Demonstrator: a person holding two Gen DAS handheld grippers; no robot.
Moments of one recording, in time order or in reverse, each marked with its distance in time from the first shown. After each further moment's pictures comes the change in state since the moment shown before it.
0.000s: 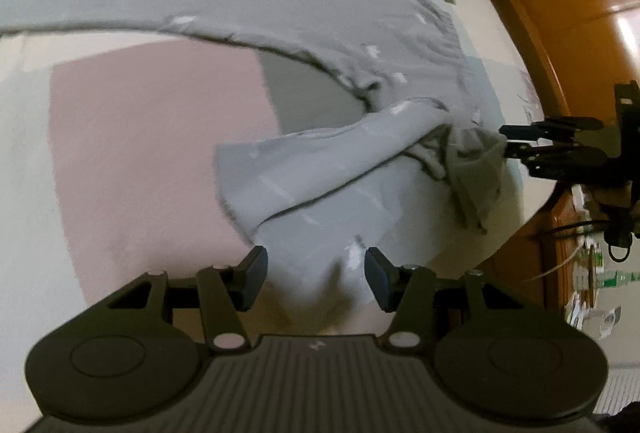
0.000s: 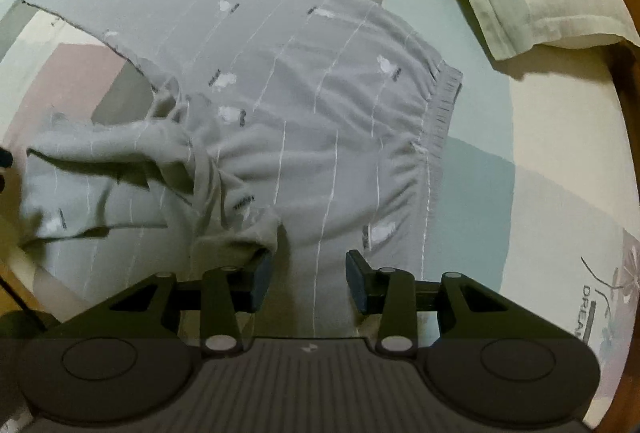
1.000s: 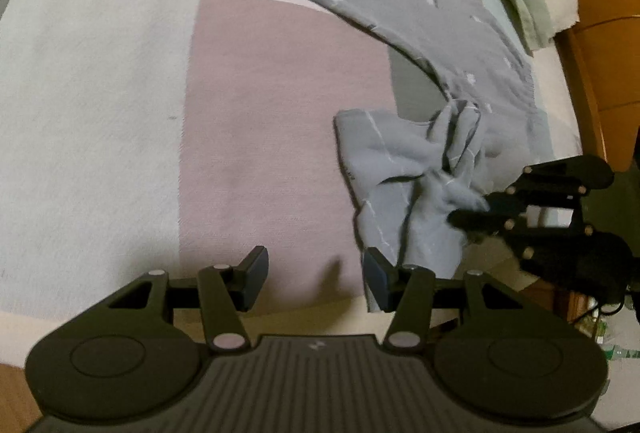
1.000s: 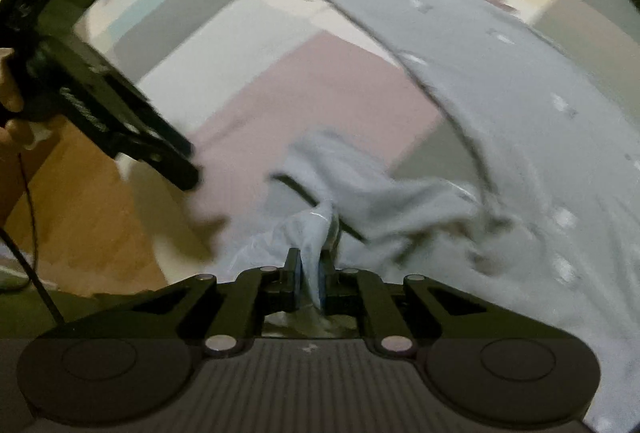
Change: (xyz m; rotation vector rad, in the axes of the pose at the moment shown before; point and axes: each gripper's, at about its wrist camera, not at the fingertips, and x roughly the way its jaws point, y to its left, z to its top) left arm -0.017 0.059 -0.037 -0.284 -0.045 0.075; right arm 0.016 0.162 0.055 -0.402 -0.054 0.439
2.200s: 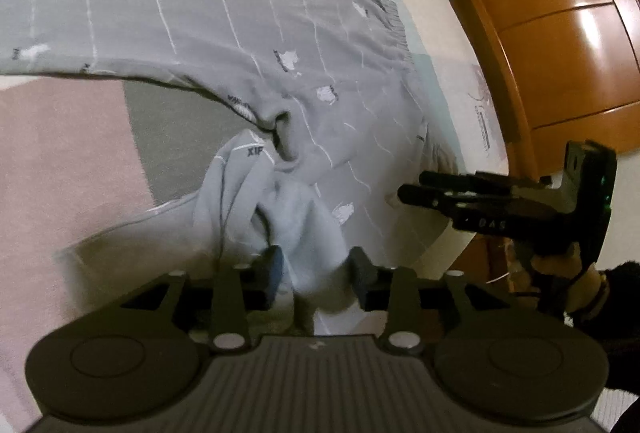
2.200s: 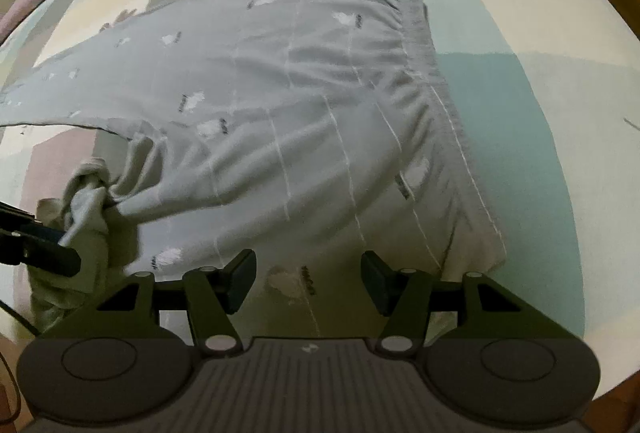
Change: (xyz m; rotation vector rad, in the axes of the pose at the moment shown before) left arm 0.066 -0.108 0.071 0.304 0.148 -0.253; right arm -0.053 -0.109 -0.131 0.780 -0.118 -0.349
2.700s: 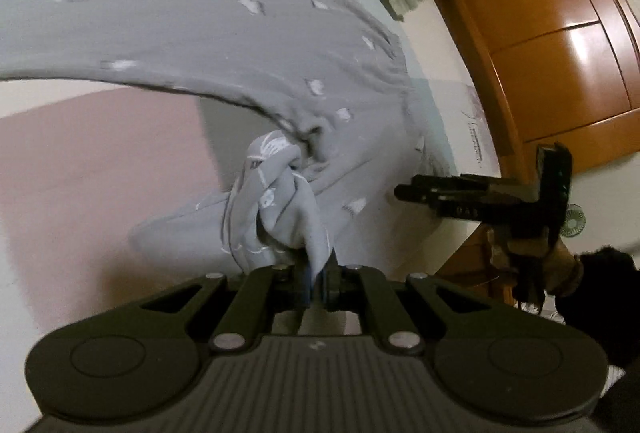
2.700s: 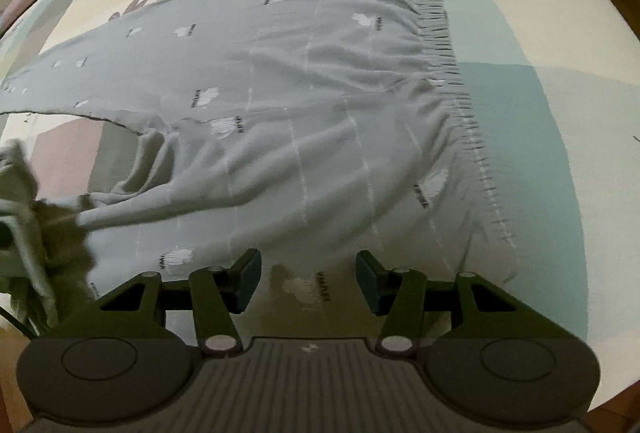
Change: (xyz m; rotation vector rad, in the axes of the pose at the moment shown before) left arm -0.040 0.016 -0.007 -0.007 -0.035 -0.031; right arm 0.005 0.008 0.002 -0.028 0.014 -0.014
